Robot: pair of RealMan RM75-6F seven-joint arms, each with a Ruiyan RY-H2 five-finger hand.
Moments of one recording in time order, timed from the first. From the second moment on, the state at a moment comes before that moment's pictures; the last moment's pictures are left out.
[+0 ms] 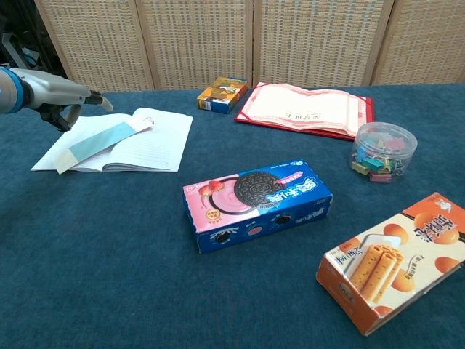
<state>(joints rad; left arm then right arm) -0.98 -1.38 -0.11 -1.24 0.61 0.62 0.73 0.05 -1.09 0.02 -1.70 -1.44 1.40 -0.03</state>
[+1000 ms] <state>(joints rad) -1.17 -1.56 0.01 -1.02 0.33 0.55 0.78 0.06 -1.09 0.04 -1.68 -1.41 1.38 0.00</state>
